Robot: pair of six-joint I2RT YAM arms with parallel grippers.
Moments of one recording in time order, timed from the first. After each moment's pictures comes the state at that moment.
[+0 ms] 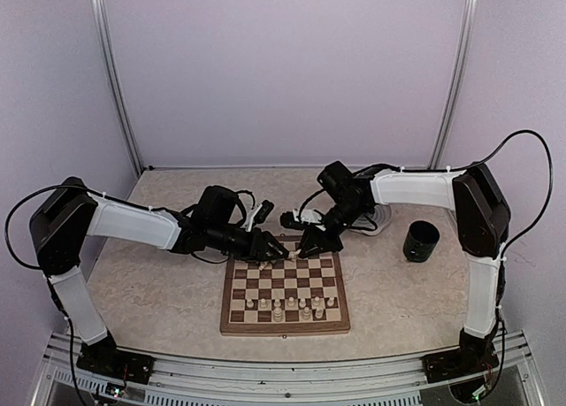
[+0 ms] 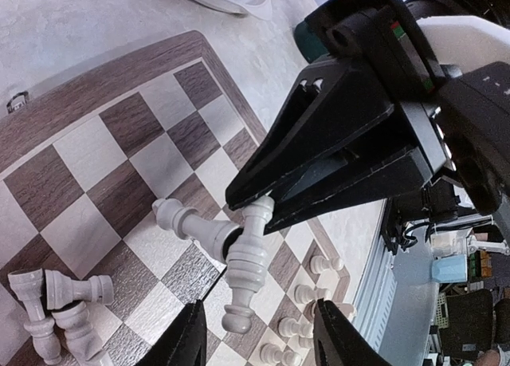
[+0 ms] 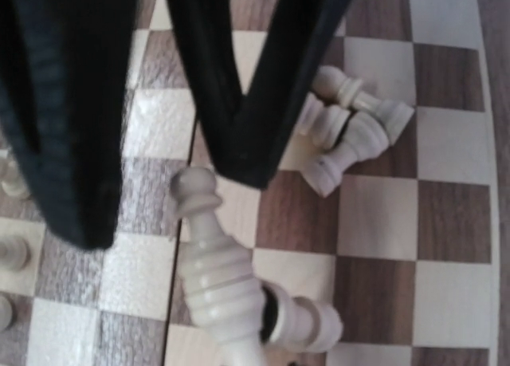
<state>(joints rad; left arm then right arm) -0.75 1.78 0.97 0.18 0.60 -0.56 0.68 2.03 1.53 -0.68 -0.64 -0.89</state>
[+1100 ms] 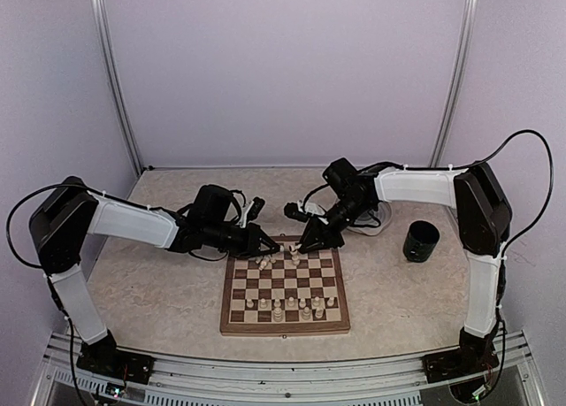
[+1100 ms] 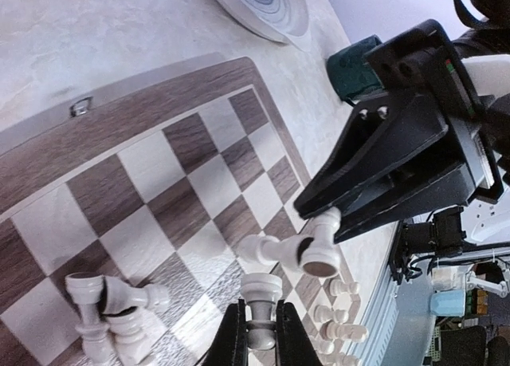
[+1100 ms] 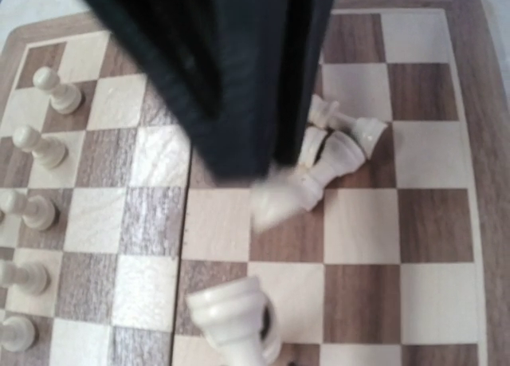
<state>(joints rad) -0.71 1.79 0.95 0.22 0.54 -0.63 0.64 2.03 1.53 -0.65 -0.73 -0.81</state>
